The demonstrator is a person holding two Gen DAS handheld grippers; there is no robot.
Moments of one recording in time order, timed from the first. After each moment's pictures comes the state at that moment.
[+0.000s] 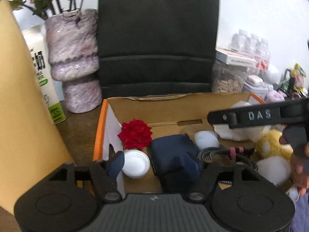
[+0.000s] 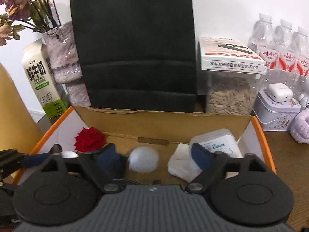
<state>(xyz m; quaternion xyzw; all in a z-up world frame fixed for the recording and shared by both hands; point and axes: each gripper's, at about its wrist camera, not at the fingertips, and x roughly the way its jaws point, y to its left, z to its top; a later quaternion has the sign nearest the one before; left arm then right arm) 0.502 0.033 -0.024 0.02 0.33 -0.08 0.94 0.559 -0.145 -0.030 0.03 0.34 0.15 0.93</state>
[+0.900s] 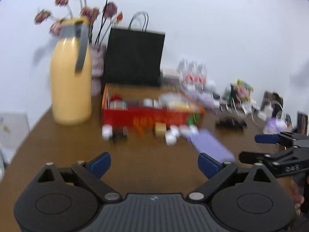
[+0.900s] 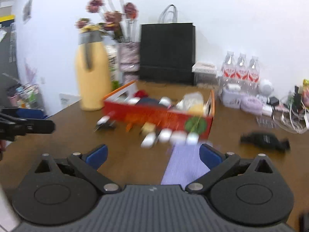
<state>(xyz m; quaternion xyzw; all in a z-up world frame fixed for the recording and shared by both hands) 0.123 0.039 0.006 -0.04 0.26 -0.13 0.96 0.148 -0.228 -0.008 -0.04 0.25 0.19 0.95</state>
